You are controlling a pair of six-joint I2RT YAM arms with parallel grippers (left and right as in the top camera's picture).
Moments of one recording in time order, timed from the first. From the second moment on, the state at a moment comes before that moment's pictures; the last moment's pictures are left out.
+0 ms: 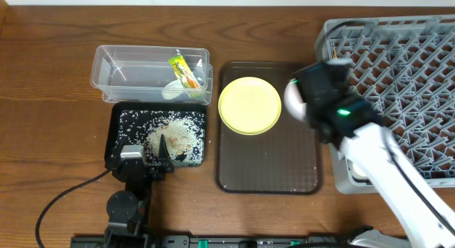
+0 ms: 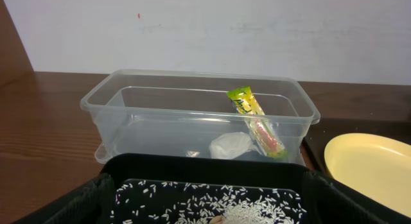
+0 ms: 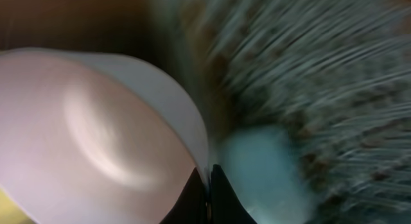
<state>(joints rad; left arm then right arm) -0.12 0.01 0.02 -0.11 -0.14 -0.07 0.46 1.41 1.24 -0.90 0.67 0.50</state>
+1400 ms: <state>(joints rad) -0.12 0.01 0.02 -0.11 -0.14 -0.07 0.33 1.76 1.24 -0.76 1.10 0.29</state>
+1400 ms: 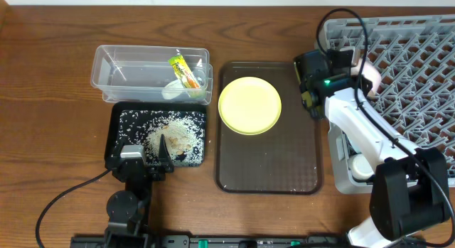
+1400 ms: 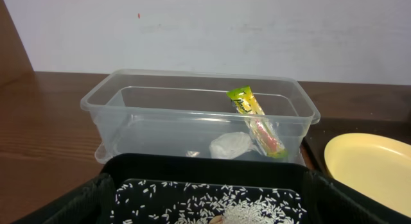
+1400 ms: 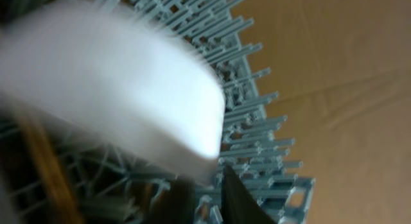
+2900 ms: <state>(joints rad) -0.12 0.01 0.02 -0.11 -0.14 -0.07 0.44 1.94 1.24 -0.69 0.02 0.72</state>
